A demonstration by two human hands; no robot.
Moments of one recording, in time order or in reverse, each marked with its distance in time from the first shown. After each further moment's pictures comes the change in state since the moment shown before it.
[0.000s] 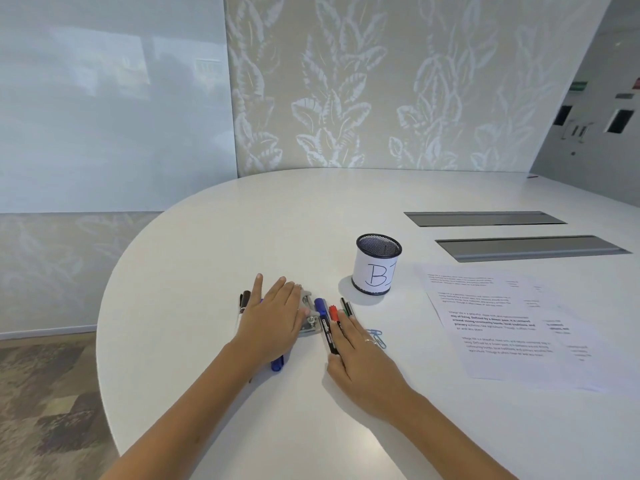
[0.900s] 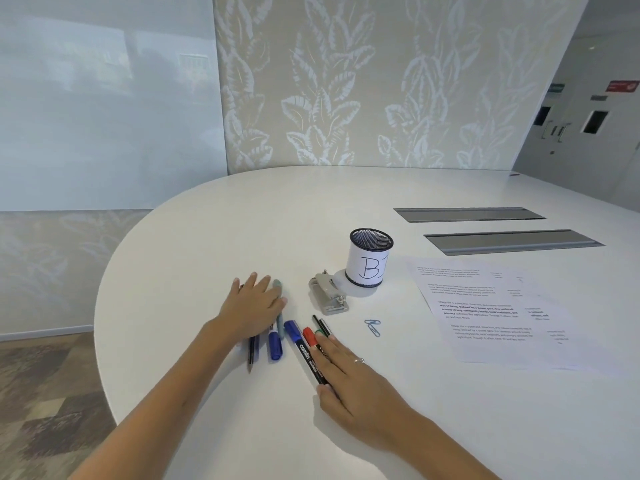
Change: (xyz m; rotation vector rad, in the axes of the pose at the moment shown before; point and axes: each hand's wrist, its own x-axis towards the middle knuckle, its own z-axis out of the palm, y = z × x) left_hand 0.015 -0.037 0.003 -0.052 -0.308 -0.051; right_hand -0.047 -0.034 -0.013 0.059 -0.105 -0.129
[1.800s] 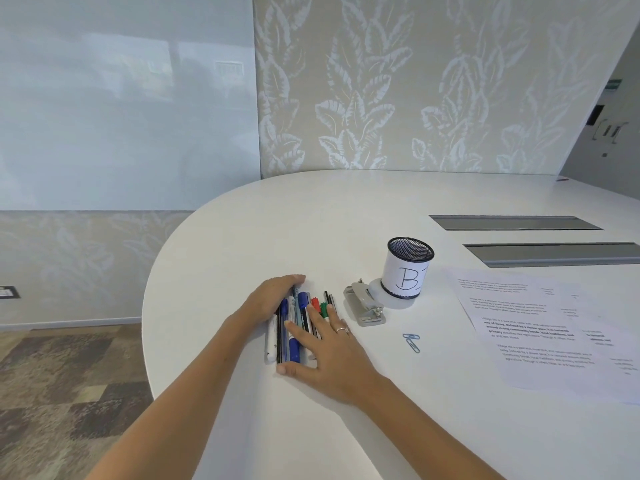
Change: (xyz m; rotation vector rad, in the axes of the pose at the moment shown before) left_hand 0.016 -0.044 0.006 -1.300 0.018 -0.174; right_hand 0.101 -0.024 0.024 0.087 0.004 0.083
